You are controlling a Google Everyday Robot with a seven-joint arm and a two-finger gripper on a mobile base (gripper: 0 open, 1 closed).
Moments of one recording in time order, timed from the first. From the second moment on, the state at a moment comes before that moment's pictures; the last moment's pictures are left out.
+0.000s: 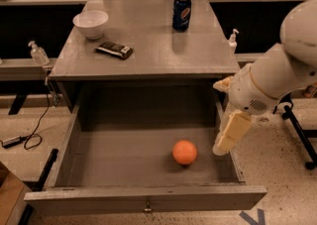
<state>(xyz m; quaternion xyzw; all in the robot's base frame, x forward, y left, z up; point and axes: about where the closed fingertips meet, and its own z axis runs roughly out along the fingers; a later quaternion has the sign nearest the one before) 0.465 -0.150 0.830 -0.62 0.75 0.10 0.21</state>
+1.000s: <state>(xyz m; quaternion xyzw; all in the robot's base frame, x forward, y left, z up) 0.492 -0.119 0.736 -0.61 0.75 0.16 0.22</state>
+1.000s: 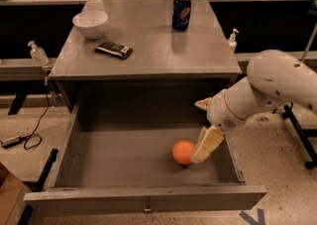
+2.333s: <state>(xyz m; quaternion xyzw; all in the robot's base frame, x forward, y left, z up) 0.500 -0.111 0.686 -0.59 0.76 0.14 0.24</state>
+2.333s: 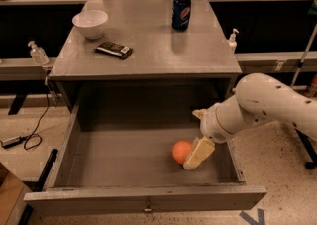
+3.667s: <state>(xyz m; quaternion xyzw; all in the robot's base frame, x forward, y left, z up) 0.497 -0.104 0.618 -0.54 0.79 0.20 0.23</state>
